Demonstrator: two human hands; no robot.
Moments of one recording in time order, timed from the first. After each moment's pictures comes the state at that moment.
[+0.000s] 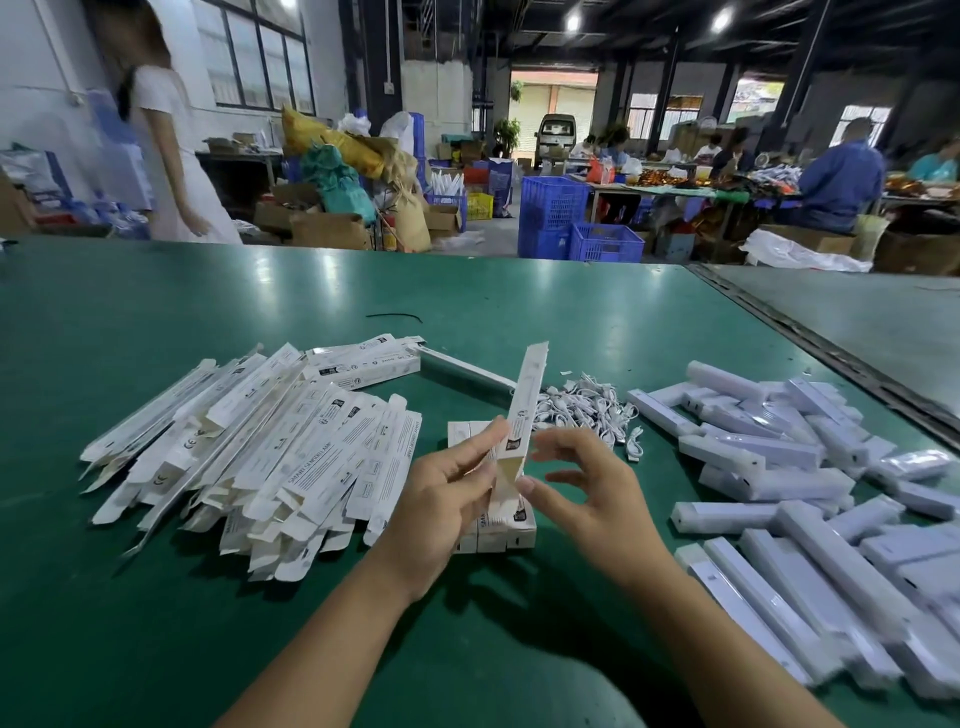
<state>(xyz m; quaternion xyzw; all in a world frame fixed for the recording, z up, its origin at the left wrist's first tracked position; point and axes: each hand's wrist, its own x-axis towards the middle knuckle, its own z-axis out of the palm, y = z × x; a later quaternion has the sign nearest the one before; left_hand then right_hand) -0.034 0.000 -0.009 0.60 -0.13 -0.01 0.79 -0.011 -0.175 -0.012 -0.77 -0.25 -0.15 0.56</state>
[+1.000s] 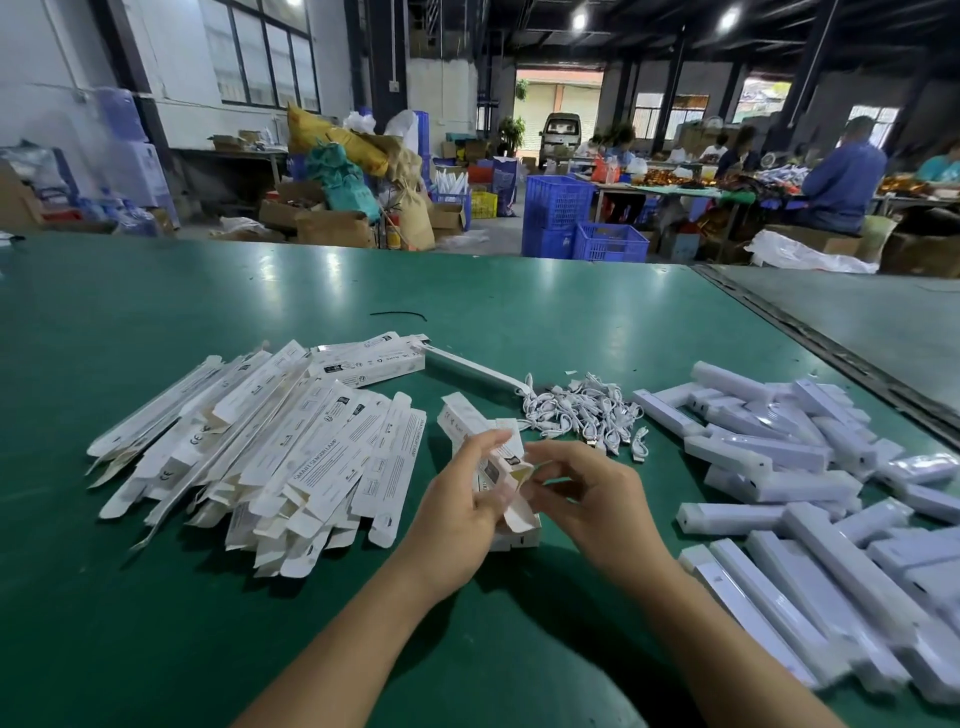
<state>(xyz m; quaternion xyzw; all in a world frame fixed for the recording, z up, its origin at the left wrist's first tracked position) -0.039 -0.006 -0.016 0.78 -0.12 0.08 0.61 -0.005 -0.171 -0.021 -0.80 -0.26 -0.20 0.50</state>
